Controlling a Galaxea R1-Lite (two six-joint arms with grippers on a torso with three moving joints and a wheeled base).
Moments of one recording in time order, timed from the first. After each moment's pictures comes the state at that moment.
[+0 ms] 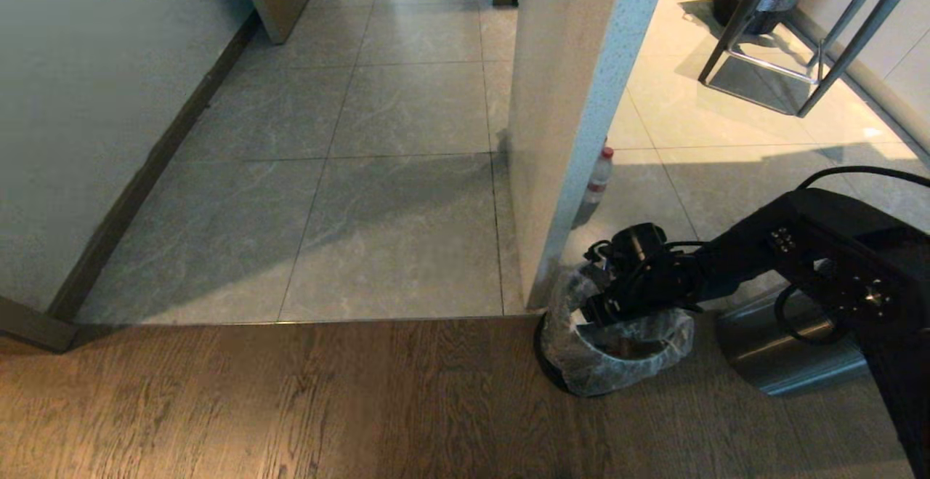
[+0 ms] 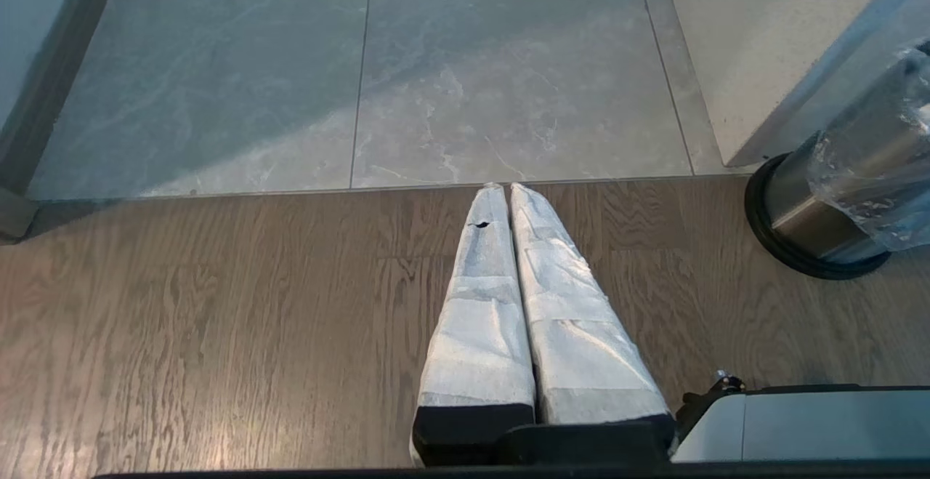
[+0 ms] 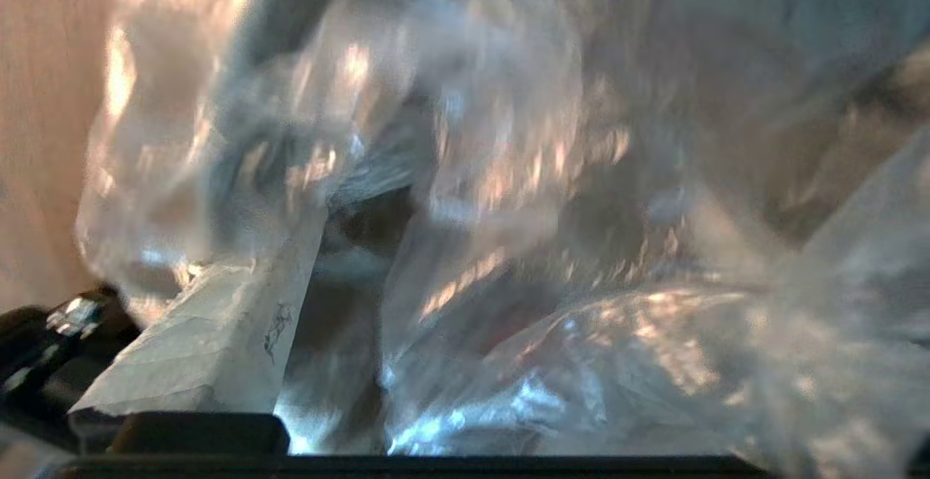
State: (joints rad) left arm 0.00 0.00 0.00 0.00 0.00 0.00; right arm 0.20 2.46 -1.45 -0.09 0.15 -0.11
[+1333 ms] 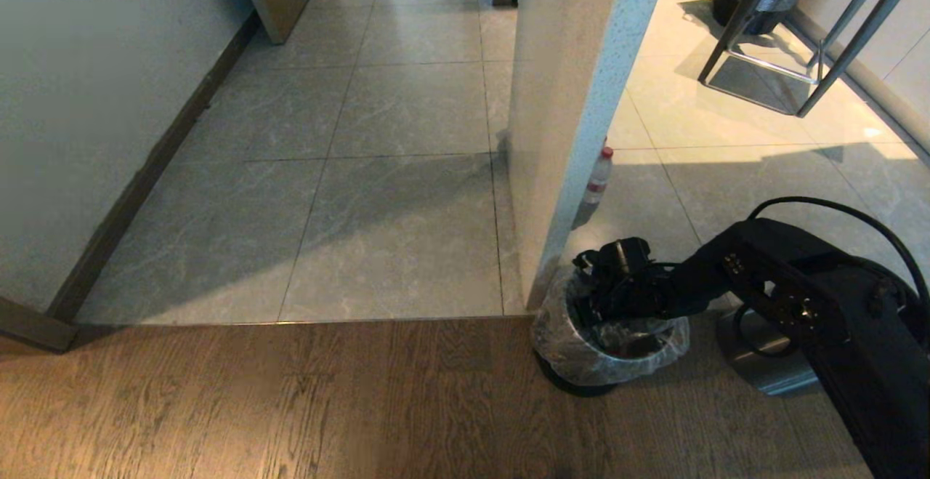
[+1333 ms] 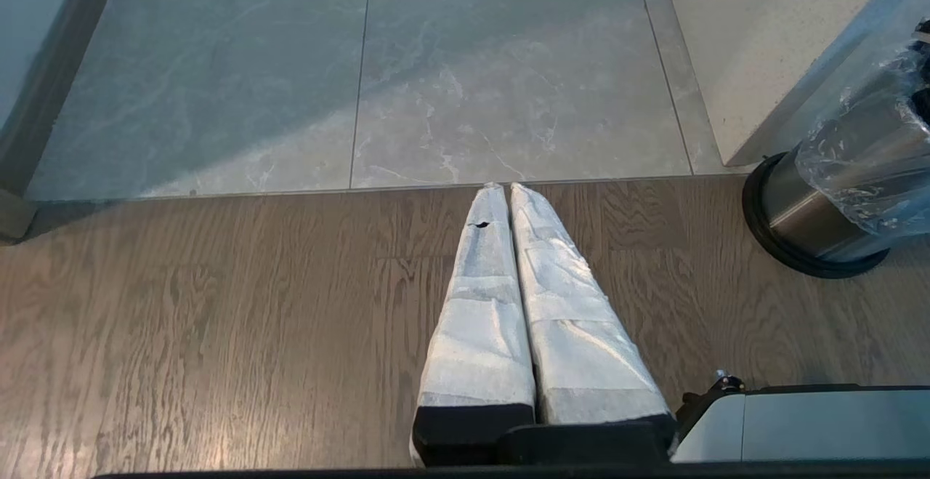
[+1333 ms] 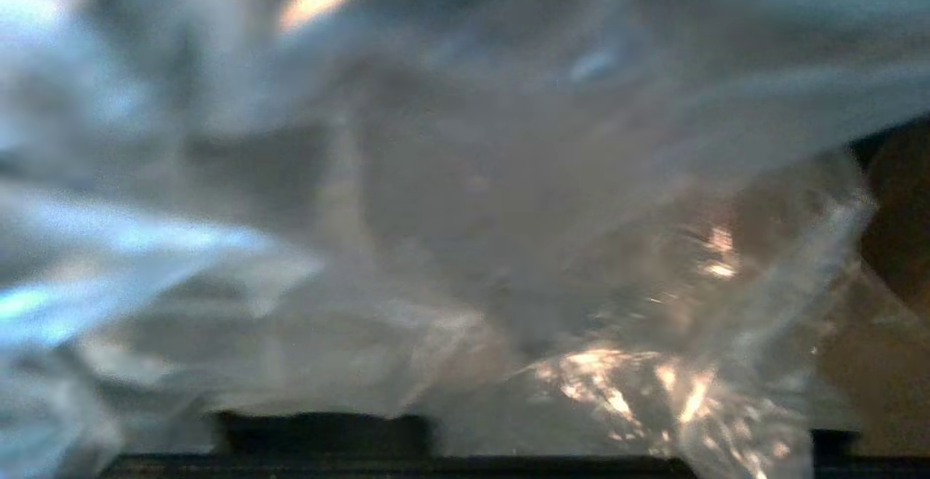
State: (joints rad) left arm 0.00 0.00 0.00 0.00 0.00 0.00; right arm 0.20 2.63 -1.57 -0.26 0.13 -0.16
